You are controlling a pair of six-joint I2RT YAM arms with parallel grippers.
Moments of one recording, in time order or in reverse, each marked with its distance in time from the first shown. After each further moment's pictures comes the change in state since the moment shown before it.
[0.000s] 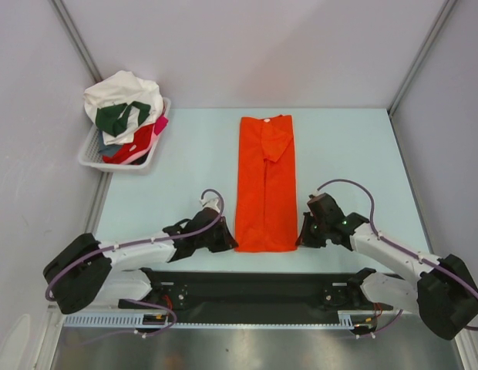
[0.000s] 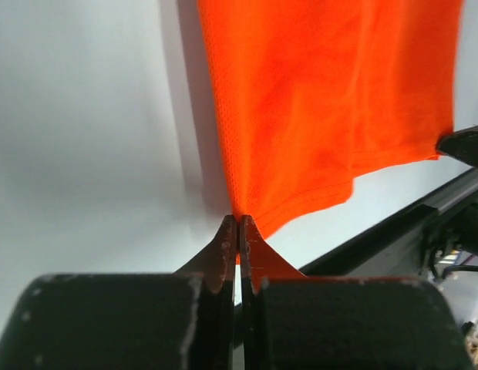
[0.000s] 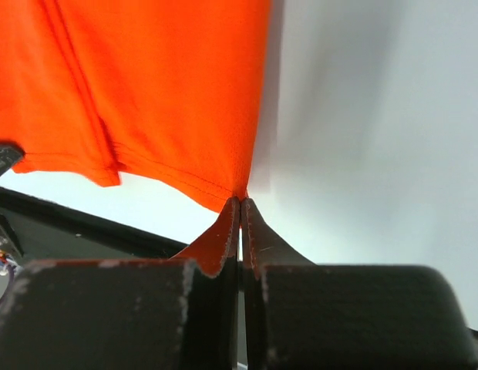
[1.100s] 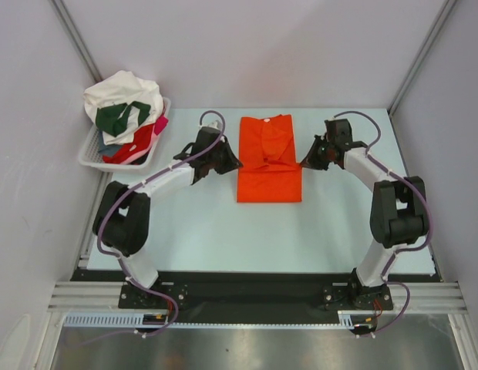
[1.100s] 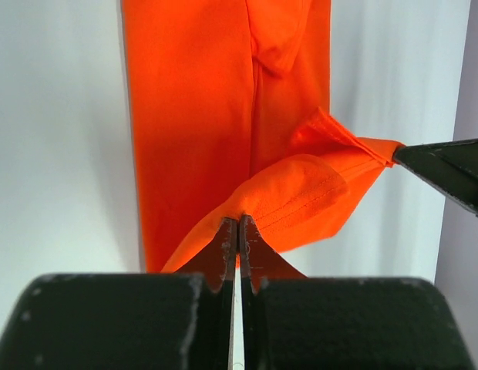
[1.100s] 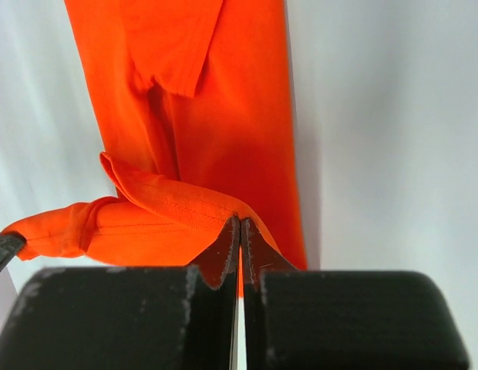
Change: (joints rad) left arm 0.389 0.491 0.780 -0.142 0.105 0.192; right arm -0.441 0.655 0.722 0.127 -0.154 -0.197
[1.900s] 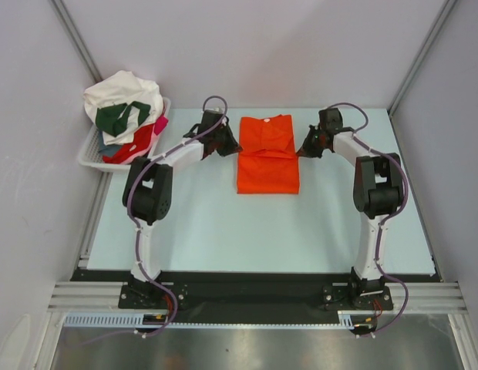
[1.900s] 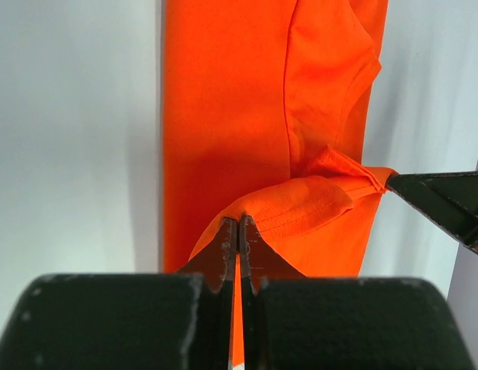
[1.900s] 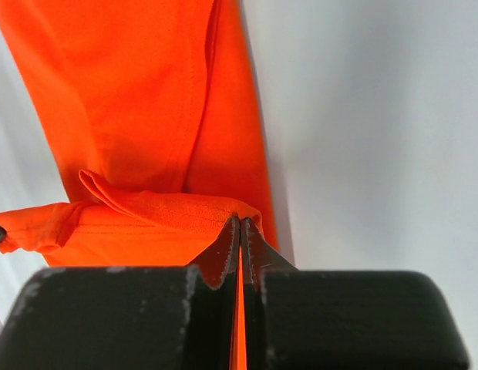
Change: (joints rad) left arm 0.108 0.388 0.409 -0.066 0.053 0.023; right arm -0.023 0.387 0.374 -0.025 0.010 -0.011
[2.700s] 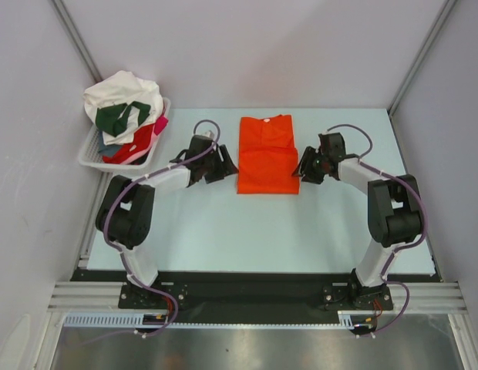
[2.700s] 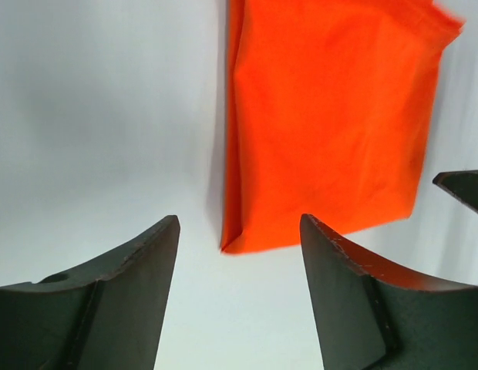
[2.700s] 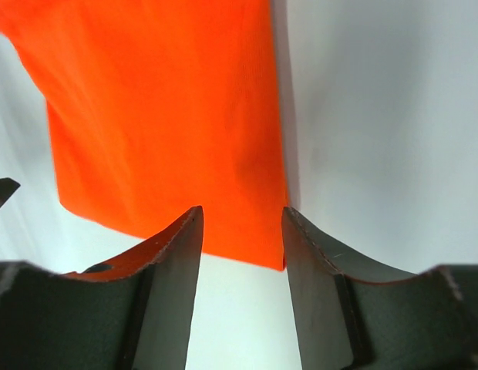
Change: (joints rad) left arm -0.013 -0.285 -0.425 0.093 -0.019 0.070; right arm 0.046 -0.333 -0.467 0.149 0.003 0.019
